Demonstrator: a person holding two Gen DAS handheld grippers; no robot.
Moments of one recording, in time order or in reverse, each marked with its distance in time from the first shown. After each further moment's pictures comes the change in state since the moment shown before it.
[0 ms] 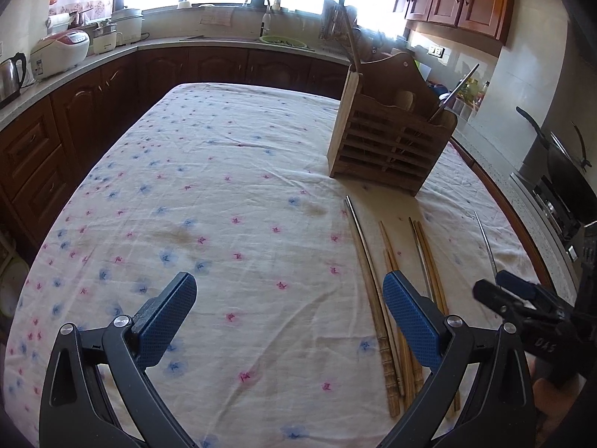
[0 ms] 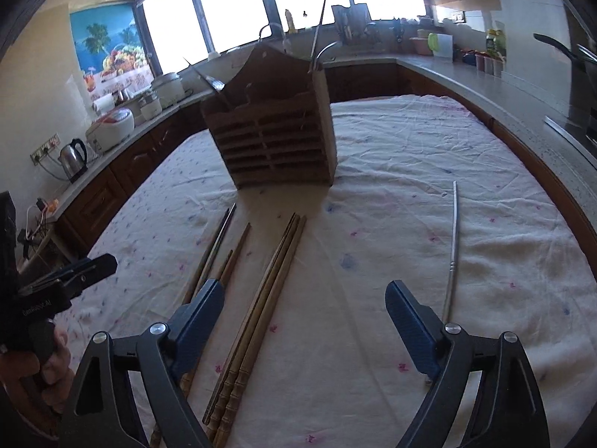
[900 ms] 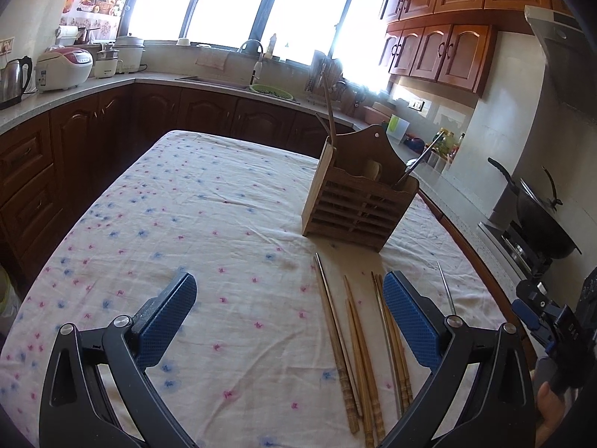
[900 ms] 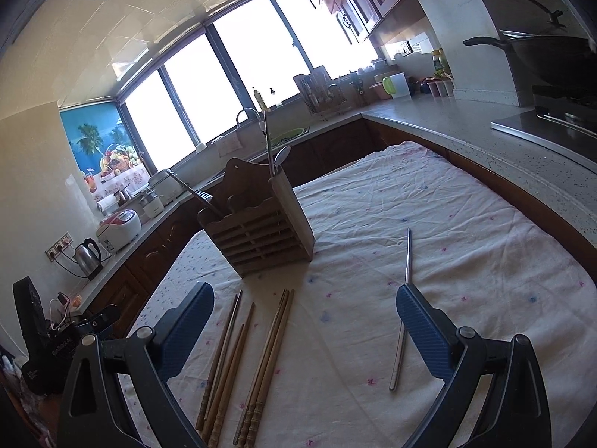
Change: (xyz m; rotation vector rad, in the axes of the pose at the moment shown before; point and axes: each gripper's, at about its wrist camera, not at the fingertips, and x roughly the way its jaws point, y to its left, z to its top) left arm -0.050 0.000 0.007 -0.047 -0.205 -0.095; right arm -0.087 -0.053 -0.007 0.264 -0.340 0.050
